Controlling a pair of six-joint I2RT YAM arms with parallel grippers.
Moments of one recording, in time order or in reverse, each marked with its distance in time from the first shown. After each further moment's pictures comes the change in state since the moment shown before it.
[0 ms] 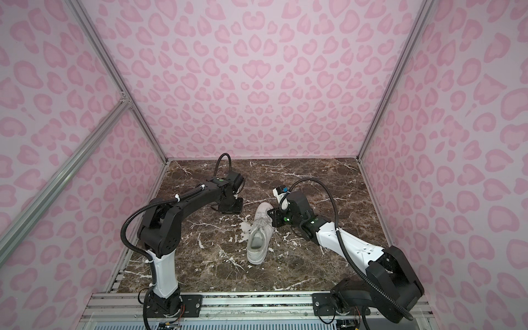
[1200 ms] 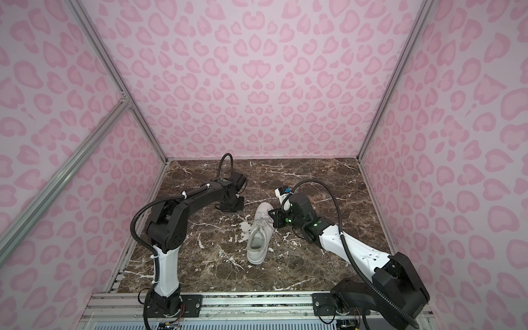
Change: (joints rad) left arm 0.008 0.039 0.028 0.062 -0.089 0.003; right arm 0.003 -0.071 -0.024 -0.013 0.005 0.032
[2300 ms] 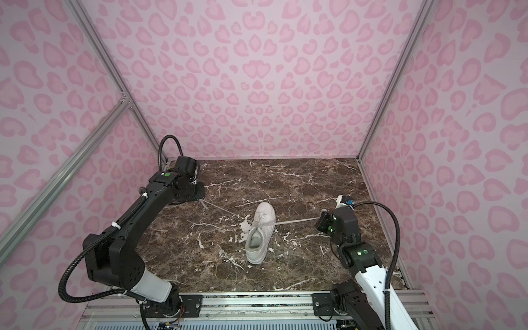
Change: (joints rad) left arm 0.289 -0.465 -0.105 -0.137 -0.036 0.131; right arm -0.367 -0.591 -0.113 -0.476 0.381 0.207
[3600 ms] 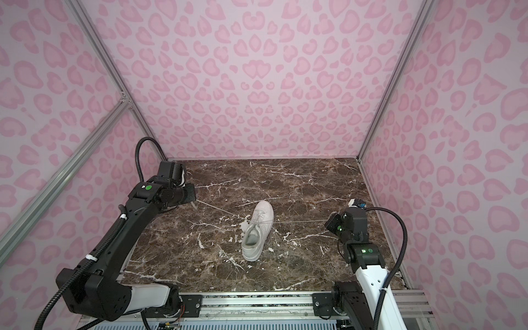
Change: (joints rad) left arm 0.023 -0.236 -0.110 0.034 -0.015 -0.069; right arm -0.211 0.032 -0.006 -0.037 -0.121 0.001
